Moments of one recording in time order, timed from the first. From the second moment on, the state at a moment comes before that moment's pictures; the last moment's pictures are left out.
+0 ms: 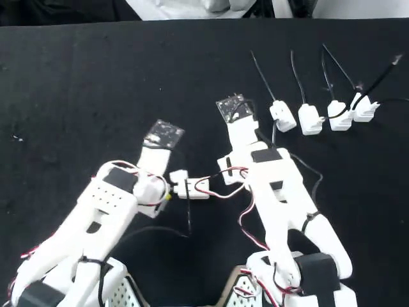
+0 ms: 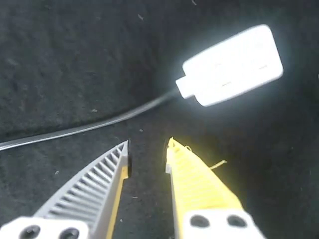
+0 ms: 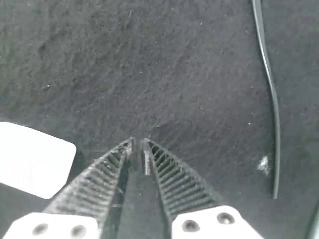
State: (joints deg) left arm 19.3 -34.9 56.5 57.7 -4.9; right arm -9.1 -19.1 53.0 44.7 11.0
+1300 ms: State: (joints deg) left arm 12.7 -25.4 60.3 40.7 0.0; right arm -0.1 26.3 -5.8 64.1 24.4
